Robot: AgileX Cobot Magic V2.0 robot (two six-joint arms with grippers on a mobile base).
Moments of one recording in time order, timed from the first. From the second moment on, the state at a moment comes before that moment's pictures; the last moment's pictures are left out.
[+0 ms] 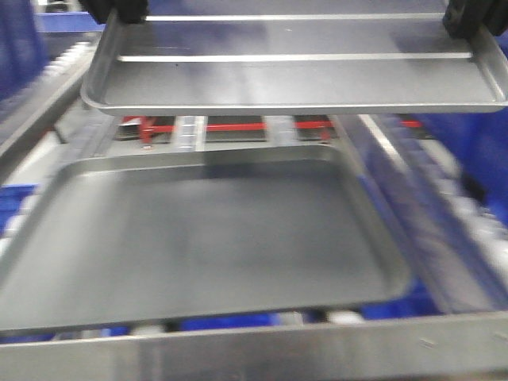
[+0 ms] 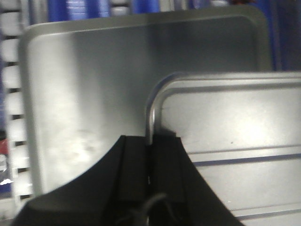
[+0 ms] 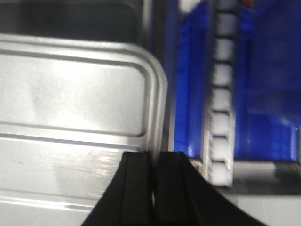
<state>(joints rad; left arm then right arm) -0.86 1.45 -1.42 0.32 1.07 -0.82 0.59 1.26 -1.20 -0.28 1.04 0.64</state>
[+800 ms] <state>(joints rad) -0.86 1.45 -1.42 0.32 1.07 -0.82 0.59 1.26 -1.20 -0.28 1.04 0.64</state>
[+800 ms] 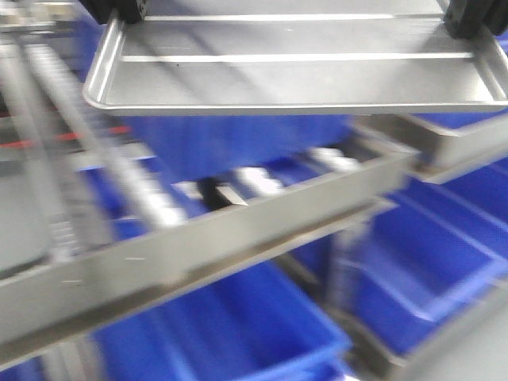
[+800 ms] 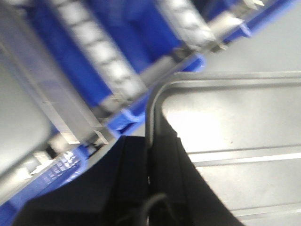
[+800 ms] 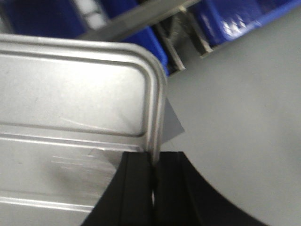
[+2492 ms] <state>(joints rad) -0.86 1.45 -1.42 0.32 1.07 -0.82 0.59 1.26 -1.20 -0.28 1.05 0.64</state>
